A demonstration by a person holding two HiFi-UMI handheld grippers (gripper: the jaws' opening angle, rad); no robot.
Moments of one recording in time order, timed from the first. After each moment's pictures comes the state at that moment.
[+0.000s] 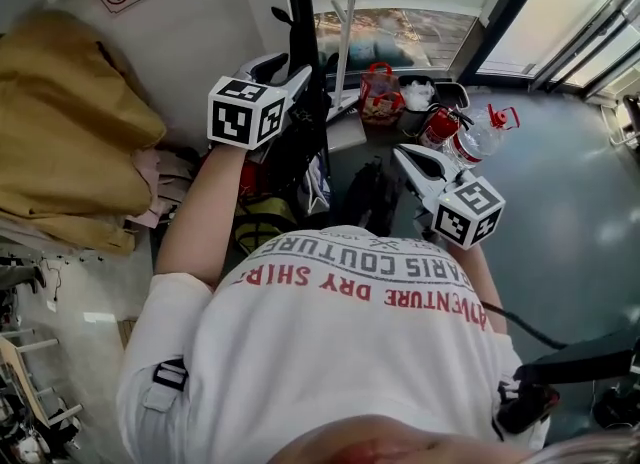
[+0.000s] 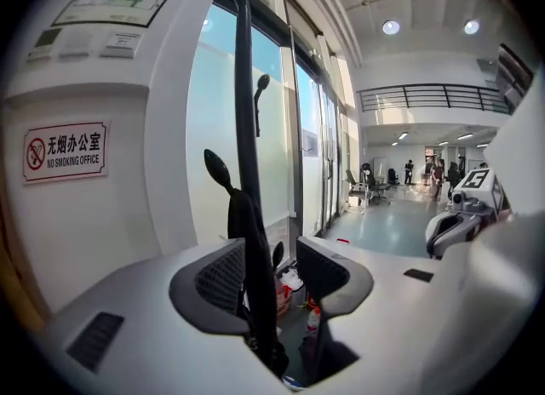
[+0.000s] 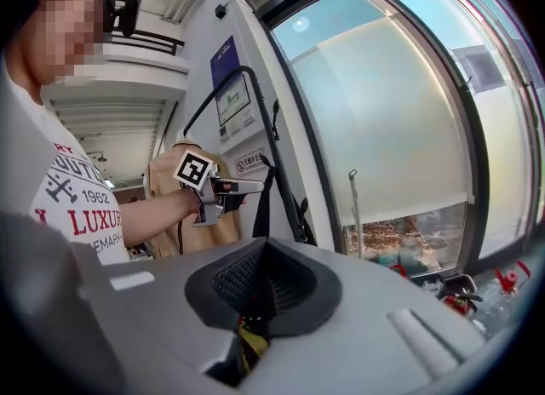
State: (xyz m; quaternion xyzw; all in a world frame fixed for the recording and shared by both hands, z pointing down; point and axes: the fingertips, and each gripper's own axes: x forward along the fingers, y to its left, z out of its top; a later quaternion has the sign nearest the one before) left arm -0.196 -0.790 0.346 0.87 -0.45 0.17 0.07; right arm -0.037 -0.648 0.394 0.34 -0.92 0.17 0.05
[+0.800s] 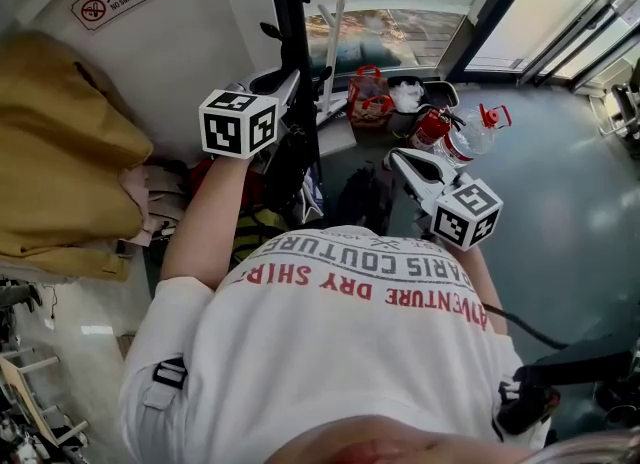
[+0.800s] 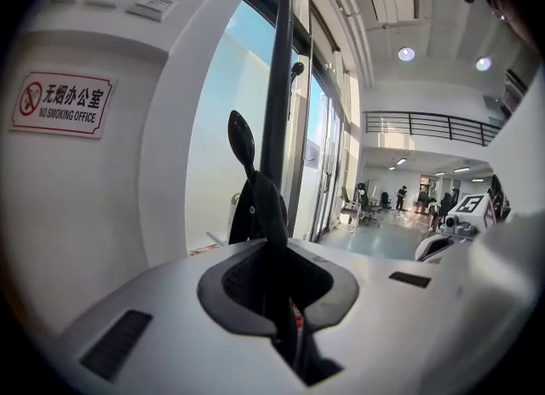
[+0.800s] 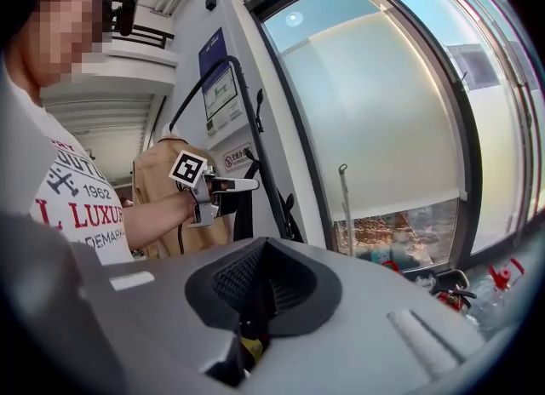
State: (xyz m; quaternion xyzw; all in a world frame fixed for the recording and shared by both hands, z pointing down) left arm -0.195 -0.830 0.364 0.89 -0.43 0.12 0.12; right arm -0.035 -0.685 0.407 0.37 -0.91 0.18 0.07
